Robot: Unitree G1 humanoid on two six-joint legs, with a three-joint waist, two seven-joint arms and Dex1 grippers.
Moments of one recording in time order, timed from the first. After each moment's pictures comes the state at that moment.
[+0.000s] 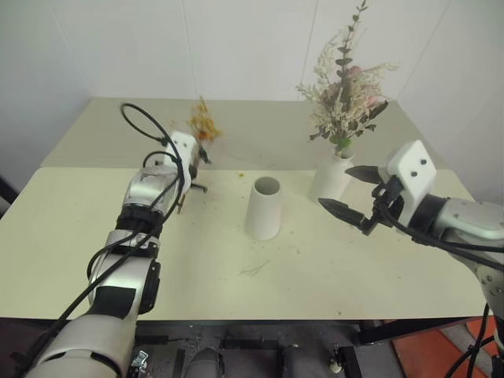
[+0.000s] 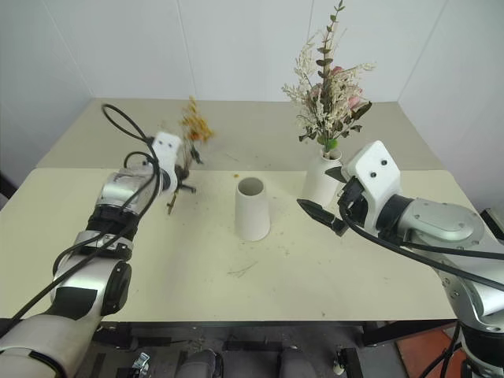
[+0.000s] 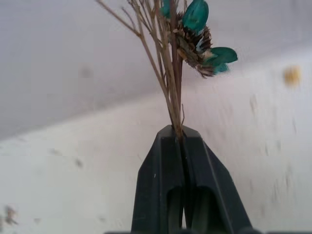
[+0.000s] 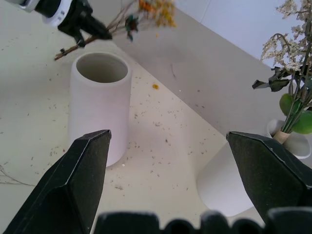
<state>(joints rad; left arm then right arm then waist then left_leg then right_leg) -1.10 0.37 0.13 0.73 -0.10 0.58 -0.22 -0.38 -0.89 -0.19 -0.64 0.63 0.86 0.53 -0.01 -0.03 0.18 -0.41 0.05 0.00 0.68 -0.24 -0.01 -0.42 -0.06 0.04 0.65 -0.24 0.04</state>
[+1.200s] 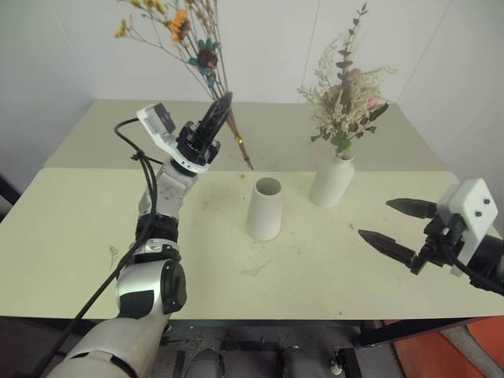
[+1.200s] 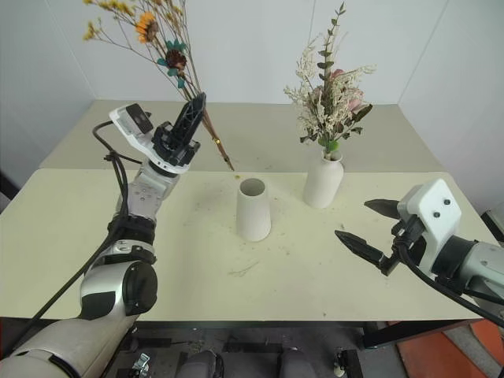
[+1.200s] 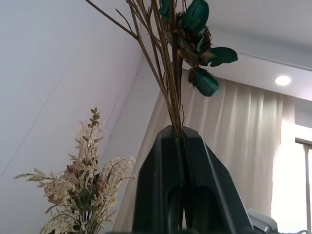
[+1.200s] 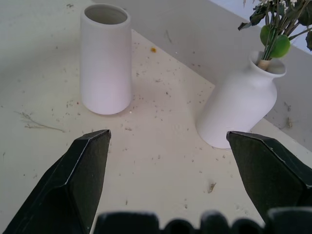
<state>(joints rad) -1.08 0.18 0.39 0.81 -0.84 0.30 -1.35 0.05 -0.92 -0.57 -0.72 0.70 0.79 0.70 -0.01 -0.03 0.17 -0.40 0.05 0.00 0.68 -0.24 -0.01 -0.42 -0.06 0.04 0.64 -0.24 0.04</state>
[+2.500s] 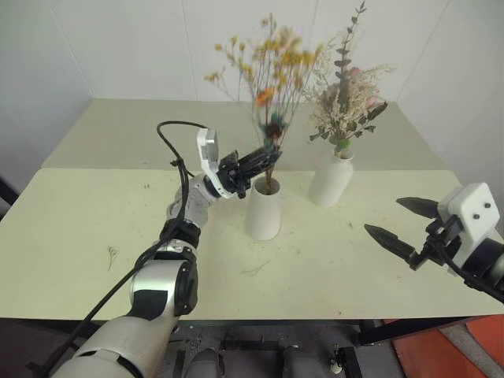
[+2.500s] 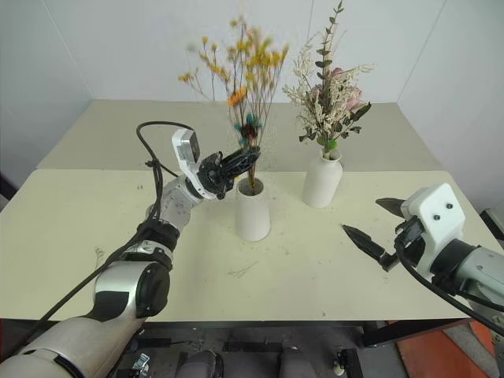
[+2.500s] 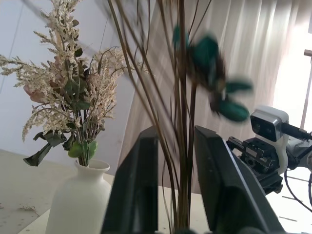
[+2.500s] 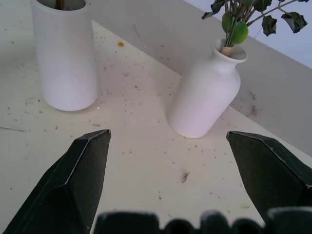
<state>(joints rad) -1.07 0.12 0.25 0.99 -0.51 0.04 -1.49 0.07 -0.87 -0.55 -0.70 0.60 0.73 0.63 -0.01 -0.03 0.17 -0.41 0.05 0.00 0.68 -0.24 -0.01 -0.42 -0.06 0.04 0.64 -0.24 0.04</state>
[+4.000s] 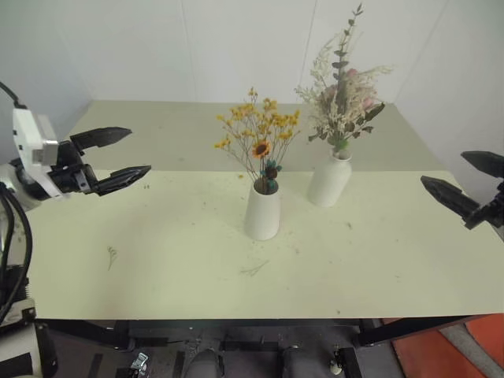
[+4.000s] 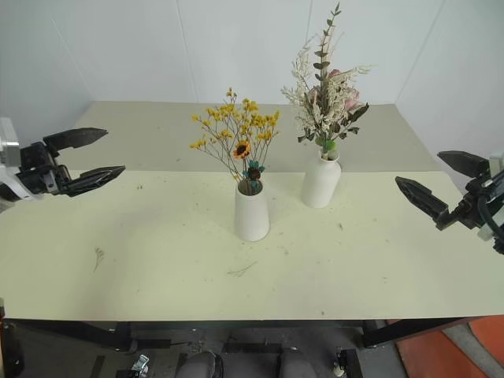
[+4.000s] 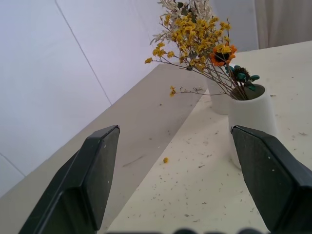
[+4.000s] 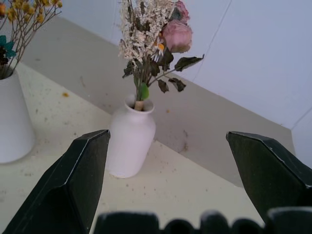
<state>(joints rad) -0.55 0.87 0.36 0.14 -0.54 0.21 -1.26 -0.09 -0.92 -0.71 -0.45 0.65 0.64 0.73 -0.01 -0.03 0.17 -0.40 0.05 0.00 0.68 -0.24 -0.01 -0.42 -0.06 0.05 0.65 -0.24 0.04</state>
